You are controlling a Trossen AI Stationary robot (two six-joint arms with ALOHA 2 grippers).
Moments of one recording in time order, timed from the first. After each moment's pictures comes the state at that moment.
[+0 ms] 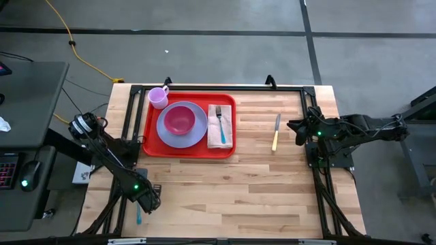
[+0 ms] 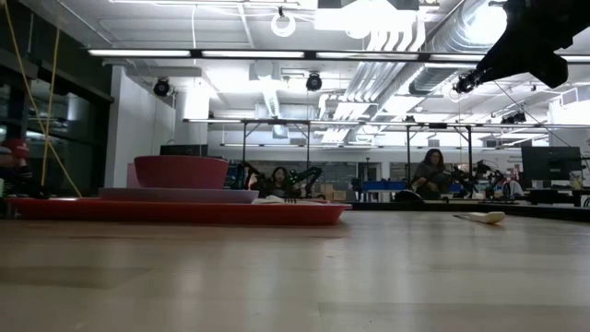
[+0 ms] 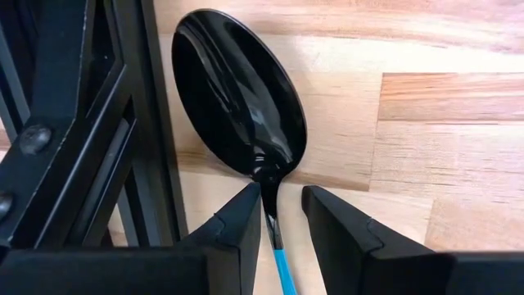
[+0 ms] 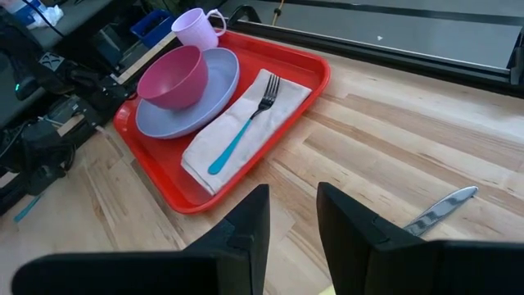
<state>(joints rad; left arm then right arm) -0.91 1.59 0.75 -0.84 0.20 -2.42 0.16 0.44 0.67 -0.85 0.57 0.87</state>
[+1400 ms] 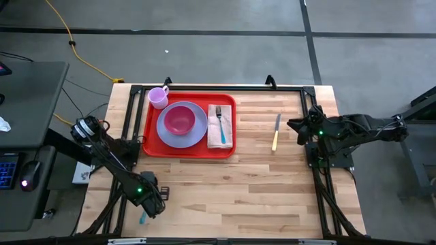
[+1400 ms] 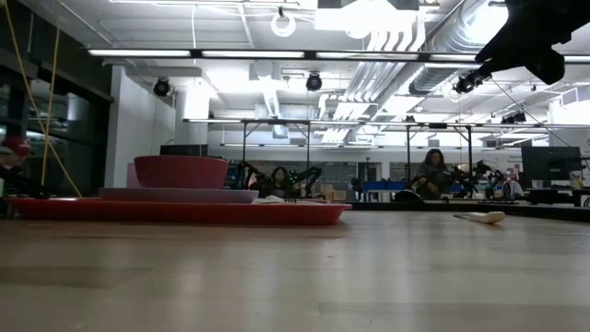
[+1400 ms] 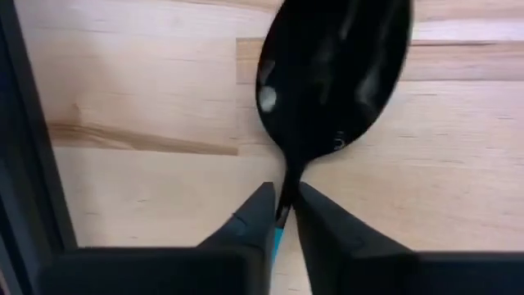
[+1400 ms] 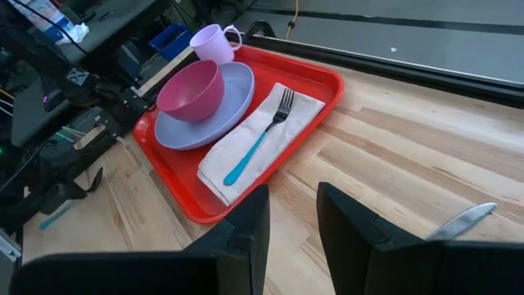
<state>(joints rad) -0.89 1.62 0.84 -0.80 0.07 -2.45 0.16 0.41 0.67 -0.80 0.56 0.83</state>
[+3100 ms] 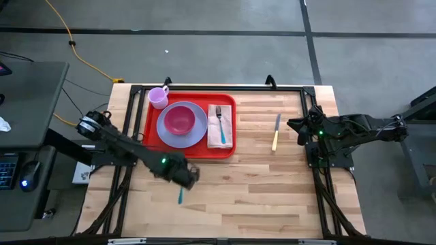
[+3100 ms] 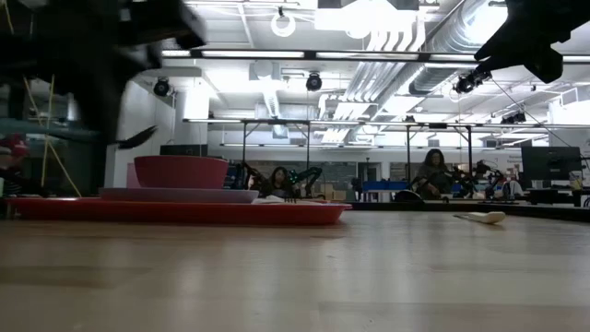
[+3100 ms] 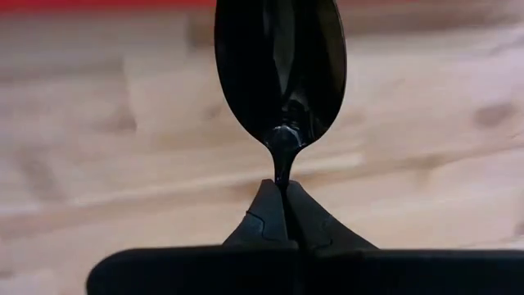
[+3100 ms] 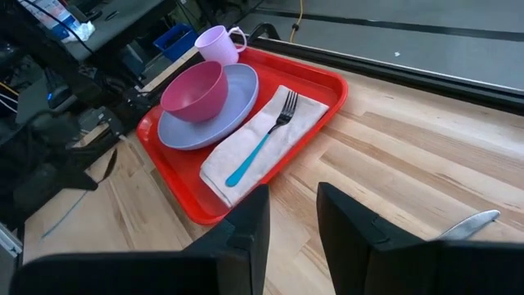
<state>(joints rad) -0.46 1.60 1.15 -0.95 -0.19 -1.92 0.16 0.41 0.67 -0.79 0.56 0.81</state>
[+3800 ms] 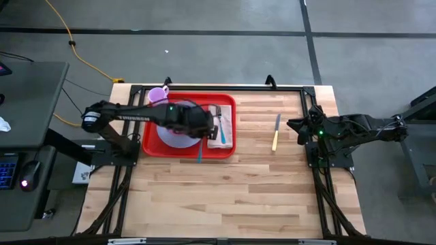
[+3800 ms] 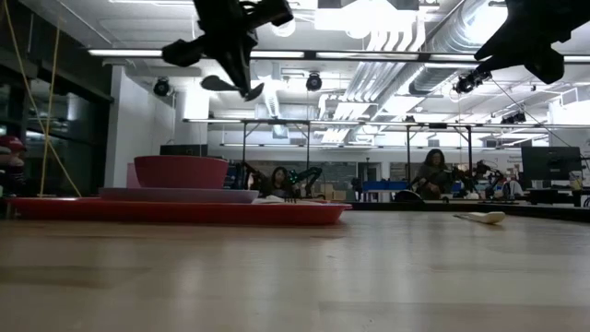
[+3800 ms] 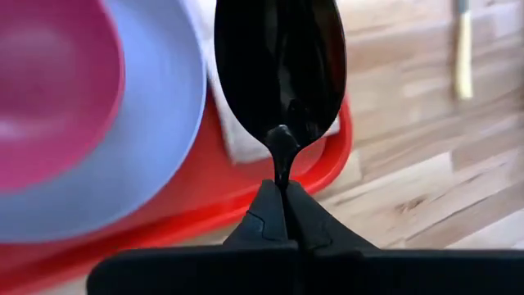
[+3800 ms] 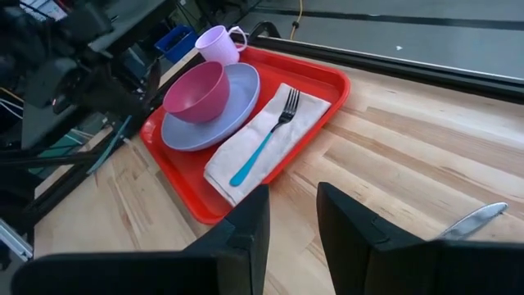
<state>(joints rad) 0.02 1.60 1.47 -1.01 -0.20 -1.26 0.16 0.41 0.67 -0.79 0.55 0.85</state>
